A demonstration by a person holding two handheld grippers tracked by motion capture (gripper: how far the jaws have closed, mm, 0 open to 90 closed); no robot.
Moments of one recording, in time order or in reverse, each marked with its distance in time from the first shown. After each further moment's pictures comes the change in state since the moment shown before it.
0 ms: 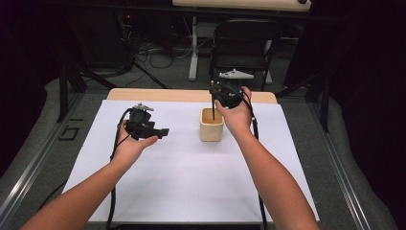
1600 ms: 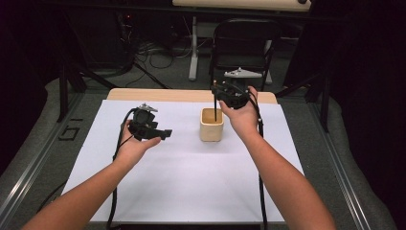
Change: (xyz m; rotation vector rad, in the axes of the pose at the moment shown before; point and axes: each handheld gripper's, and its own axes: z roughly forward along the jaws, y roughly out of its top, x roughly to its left) left arm -0.011 0.003 0.002 0.010 0.001 0.040; right arm 0.000 0.008 -0.027 -0.005 0.050 0.004
